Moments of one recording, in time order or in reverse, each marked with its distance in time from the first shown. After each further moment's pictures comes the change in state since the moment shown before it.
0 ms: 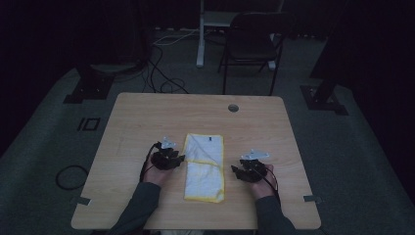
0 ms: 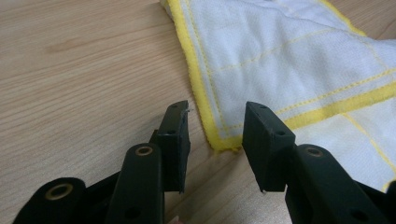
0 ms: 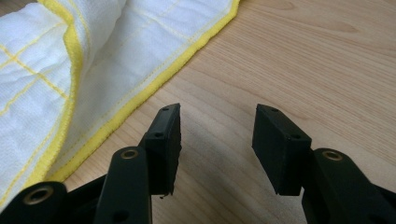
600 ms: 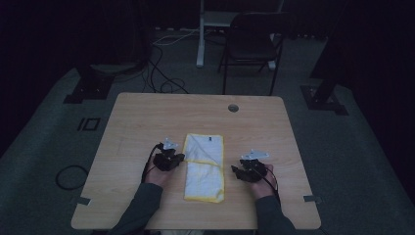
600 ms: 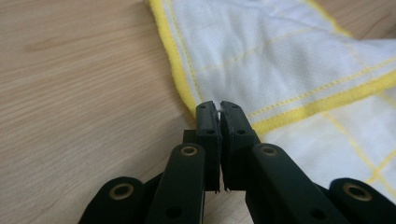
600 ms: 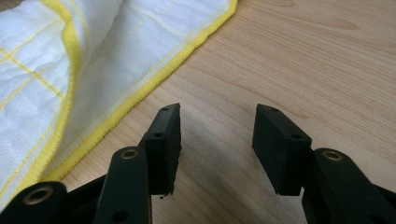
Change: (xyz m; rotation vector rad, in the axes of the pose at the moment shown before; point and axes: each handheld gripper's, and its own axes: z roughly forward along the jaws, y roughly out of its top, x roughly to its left) left arm -0.007 0.003 -0.001 -0.010 -0.035 -0.017; right arm -0.001 -0.001 0.002 0.003 -0.001 -0.002
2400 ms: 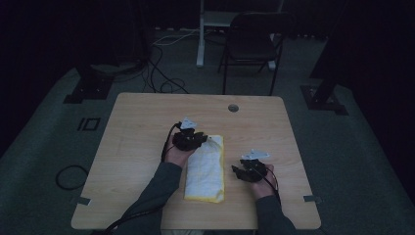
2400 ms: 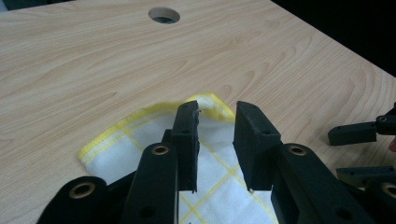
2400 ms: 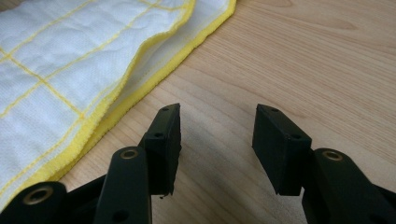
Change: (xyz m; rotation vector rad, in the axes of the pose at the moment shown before) left arm -0.032 0.085 0.015 -0.127 -0.101 0.063; right arm -0.001 0.000 -0.001 0.000 -0.001 0.003
